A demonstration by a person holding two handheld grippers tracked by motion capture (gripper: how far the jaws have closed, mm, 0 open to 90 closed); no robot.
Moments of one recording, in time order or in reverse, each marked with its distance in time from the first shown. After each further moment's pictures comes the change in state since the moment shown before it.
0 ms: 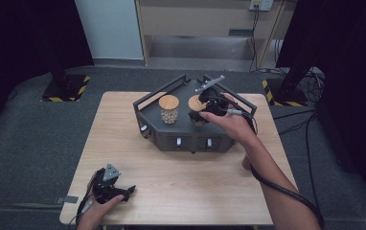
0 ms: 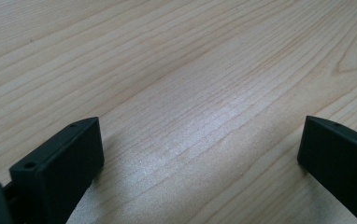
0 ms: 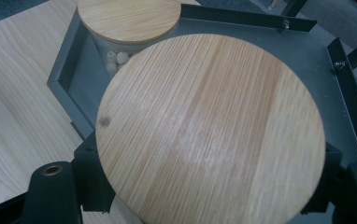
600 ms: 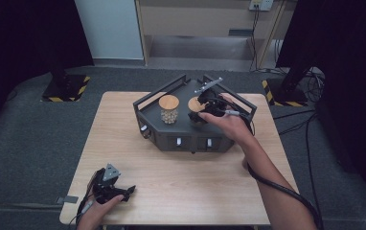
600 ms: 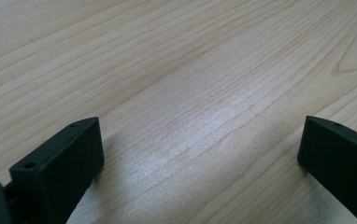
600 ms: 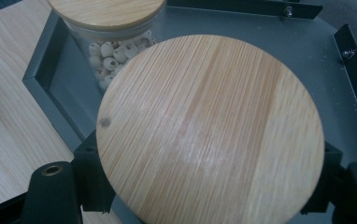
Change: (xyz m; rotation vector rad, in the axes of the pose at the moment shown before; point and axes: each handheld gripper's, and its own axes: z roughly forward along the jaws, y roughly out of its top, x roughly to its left) left arm 0.000 0.000 0.000 0.000 0.000 -0.001; right arm -0.005 -0.004 0.018 0.014 -0.003 0.020
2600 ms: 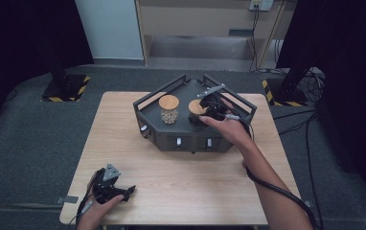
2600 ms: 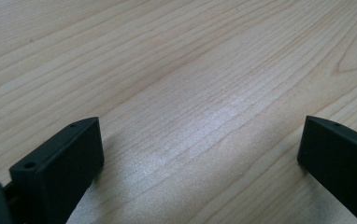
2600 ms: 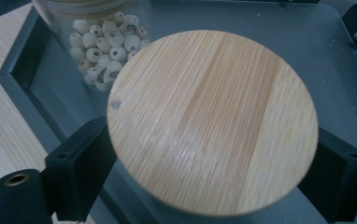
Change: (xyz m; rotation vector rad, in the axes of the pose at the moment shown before) left arm 0.000 0.000 0.000 0.001 0.000 0.001; right arm -0.007 -0.027 0.016 -0.048 0.008 0.049
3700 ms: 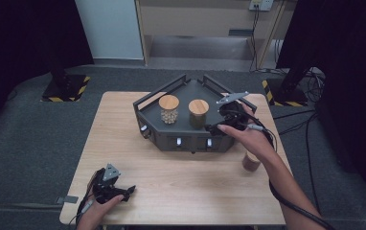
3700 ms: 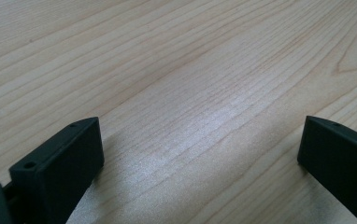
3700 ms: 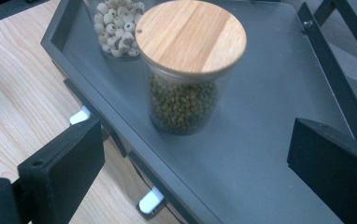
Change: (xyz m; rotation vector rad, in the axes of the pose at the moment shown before) left arm 0.000 0.000 0.000 0.000 -0.001 0.001; right arm 0.005 -0.041 -0.067 -0.048 -0.031 -0.010
